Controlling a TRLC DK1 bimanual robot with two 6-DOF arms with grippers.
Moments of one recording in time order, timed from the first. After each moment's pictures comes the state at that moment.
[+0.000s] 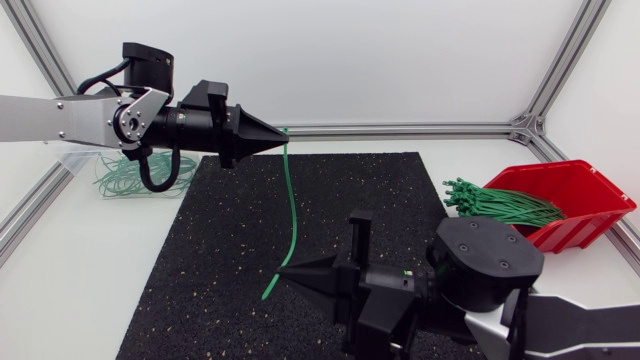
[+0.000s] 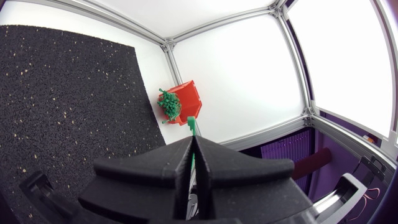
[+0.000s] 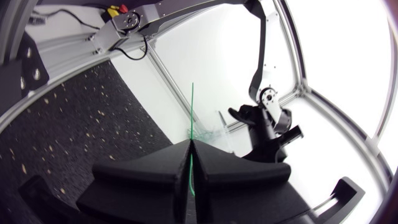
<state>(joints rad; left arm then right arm) -0.21 1.76 1.19 -0.05 1.22 -0.62 0.89 1.39 0.33 0.90 -0.38 -1.11</state>
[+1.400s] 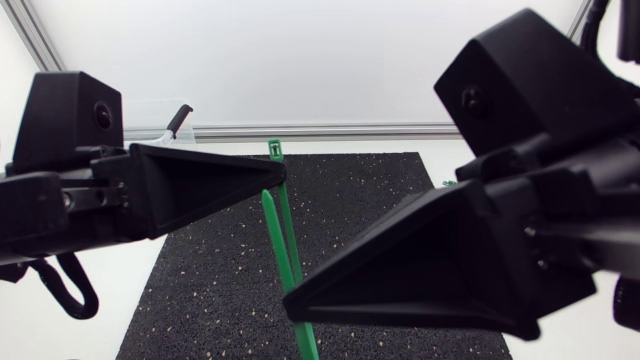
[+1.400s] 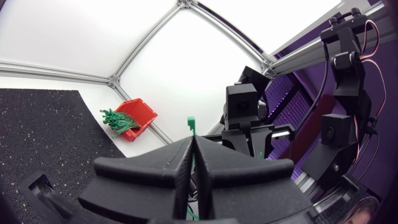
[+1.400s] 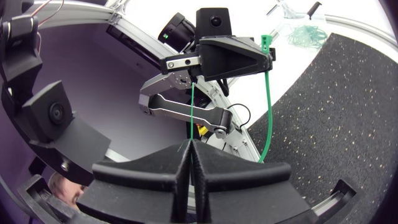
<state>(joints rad) -0.60 0.88 0.65 0.27 0.79 -0.77 0.86 1.01 1.04 -0.48 -0.88 0.58</state>
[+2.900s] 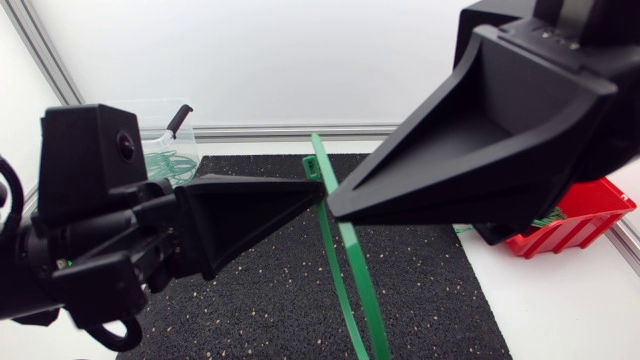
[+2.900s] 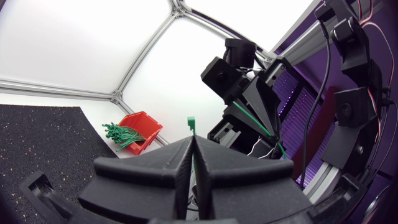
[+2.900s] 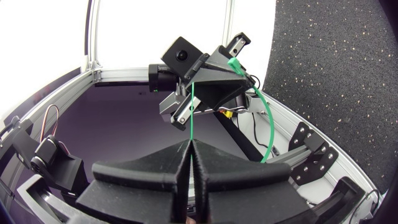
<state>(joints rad) -0.83 0.88 0.58 0.38 0.48 -0.67 0.67 1.12 1.27 -0.76 -1.10 1.00</state>
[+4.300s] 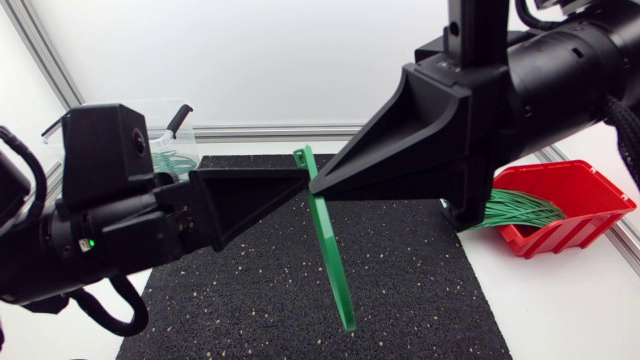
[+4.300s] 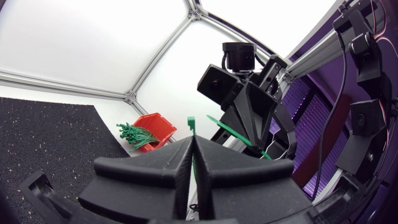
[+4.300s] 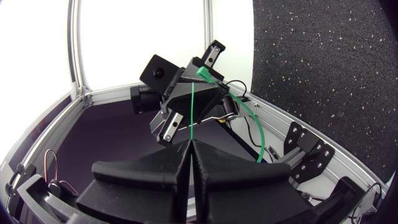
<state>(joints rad) -0.75 0.91 0.57 0.38 0.48 -0.68 0.61 1.24 1.28 -0.79 -1.10 1.00</state>
